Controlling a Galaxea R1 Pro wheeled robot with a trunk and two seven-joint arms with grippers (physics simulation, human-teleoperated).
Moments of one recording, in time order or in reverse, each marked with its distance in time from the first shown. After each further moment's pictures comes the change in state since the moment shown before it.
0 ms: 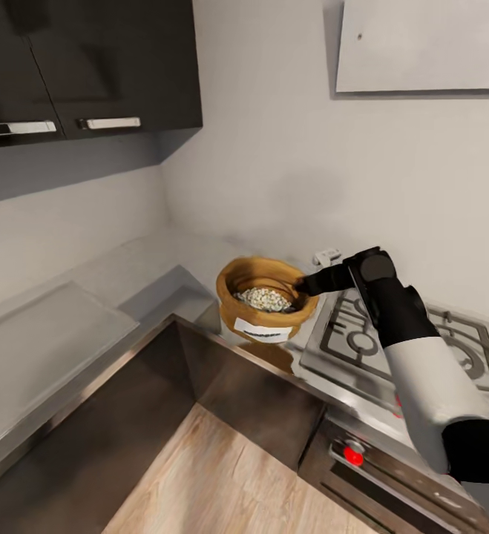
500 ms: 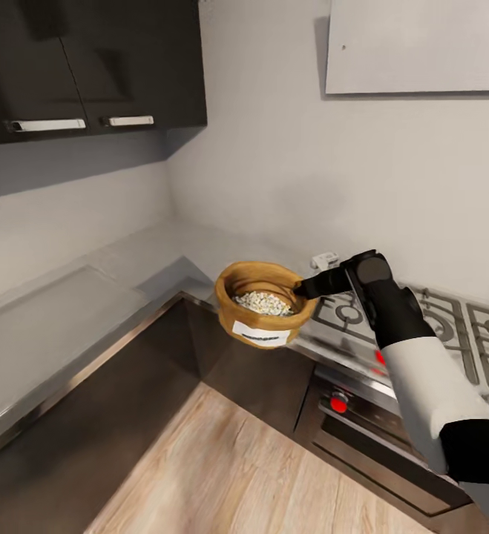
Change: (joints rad) left arm 0.000 0.000 -0.001 0.001 -0.004 0.001 -0.001; right arm 0.000 0.008 0.002 0.032 -0.004 0.000 -0.003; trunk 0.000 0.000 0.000
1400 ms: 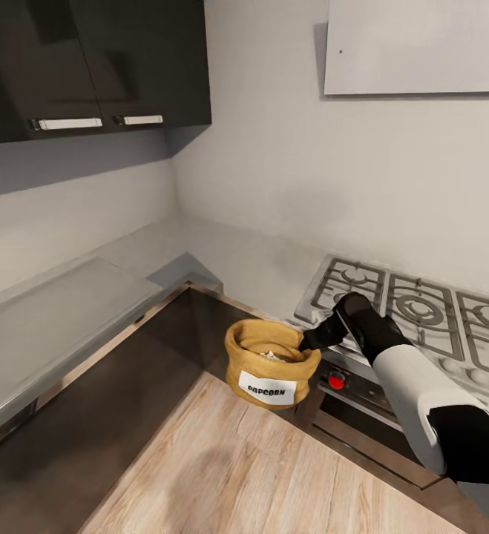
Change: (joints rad) left arm 0.000 0.003 0.000 -0.001 0.004 0.001 -0.004; right arm 0.000 0.008 -0.007 0.484 -0.005 0.001 -0.004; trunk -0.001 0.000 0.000
